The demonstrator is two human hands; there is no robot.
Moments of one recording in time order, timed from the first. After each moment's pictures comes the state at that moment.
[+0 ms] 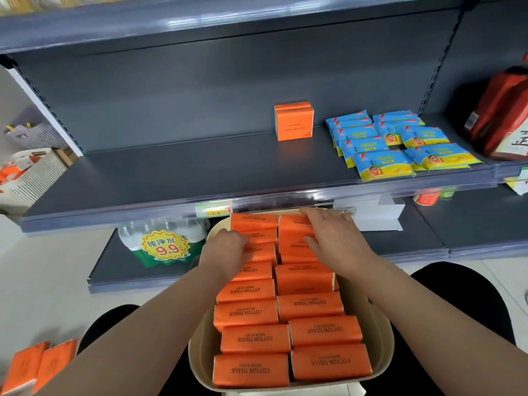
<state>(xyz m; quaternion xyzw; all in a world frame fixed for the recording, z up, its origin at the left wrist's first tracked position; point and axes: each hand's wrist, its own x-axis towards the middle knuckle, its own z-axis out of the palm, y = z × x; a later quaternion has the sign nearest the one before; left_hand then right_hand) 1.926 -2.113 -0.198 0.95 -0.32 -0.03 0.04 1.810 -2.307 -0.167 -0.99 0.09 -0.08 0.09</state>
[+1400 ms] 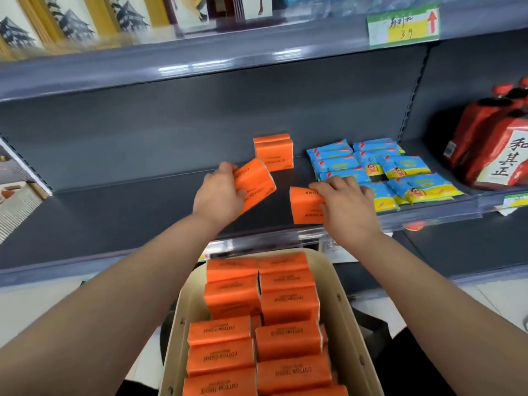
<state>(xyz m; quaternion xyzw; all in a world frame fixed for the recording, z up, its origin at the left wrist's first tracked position) 2.015 -2.225 -0.081 0.93 -0.26 0.07 0.24 1.873 -2.402 -0.116 -0.96 0.19 -0.21 0.04</state>
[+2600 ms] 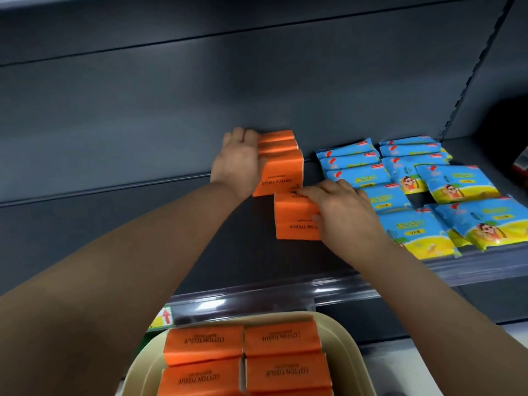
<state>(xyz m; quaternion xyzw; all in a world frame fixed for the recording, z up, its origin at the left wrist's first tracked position) 2.159 -2.356 -0.116 0.91 -0.34 0.16 0.16 1.992 -2.468 -0.153 -0.97 0.11 -0.20 0.06</state>
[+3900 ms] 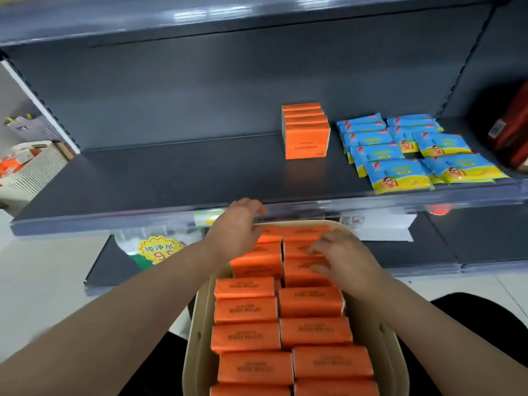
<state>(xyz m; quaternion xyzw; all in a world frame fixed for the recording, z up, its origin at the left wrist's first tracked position) 1.969 -2.149 -0.155 0.91 -0.38 -0.02 0.18 1.832 -2.335 -0.197 -0.99 0.02 -0.04 0.10</state>
